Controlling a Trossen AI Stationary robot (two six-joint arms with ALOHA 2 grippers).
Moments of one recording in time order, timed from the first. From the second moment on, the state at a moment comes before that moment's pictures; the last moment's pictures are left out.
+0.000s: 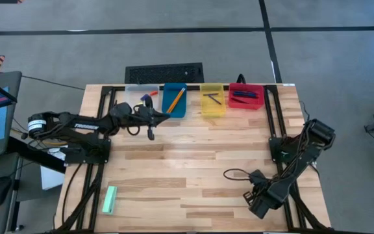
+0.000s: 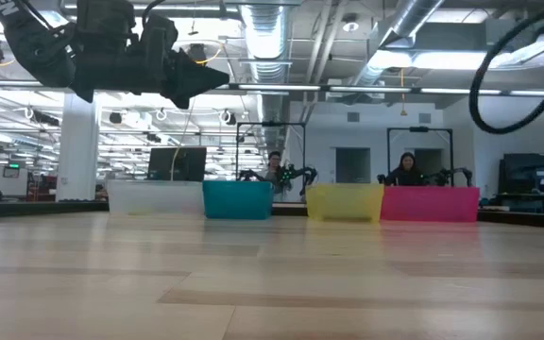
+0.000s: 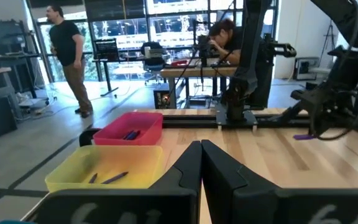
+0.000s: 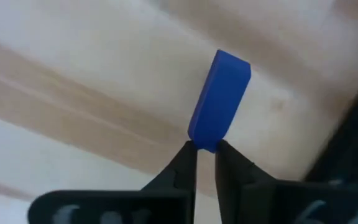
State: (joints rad) left arm 0.37 1.24 0.35 0.93 0.25 0.05; right arm 0.92 1.70 0.99 -1.03 -0.01 2.00
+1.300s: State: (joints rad) left arm 0.34 1.25 0.42 0.53 0.28 -0.09; right arm 0.77 1.77 0.99 -1.01 0.02 2.35
